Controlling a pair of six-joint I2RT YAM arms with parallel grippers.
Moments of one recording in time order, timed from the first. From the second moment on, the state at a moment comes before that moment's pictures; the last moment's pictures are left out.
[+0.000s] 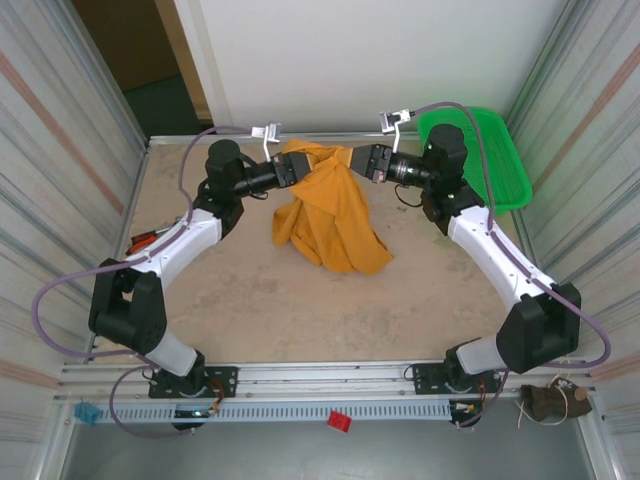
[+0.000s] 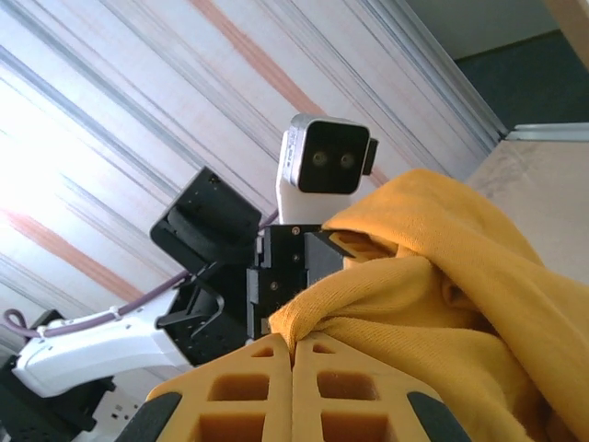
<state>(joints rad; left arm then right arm) -0.39 1.55 1.15 0.43 0.79 -0.87 0.35 1.41 1.22 0.24 -0.91 0.83</state>
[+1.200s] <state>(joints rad) -0.35 1.70 1.17 0.99 0.91 -1.33 0.38 1.33 1.26 -0.06 -0.74 0.64</state>
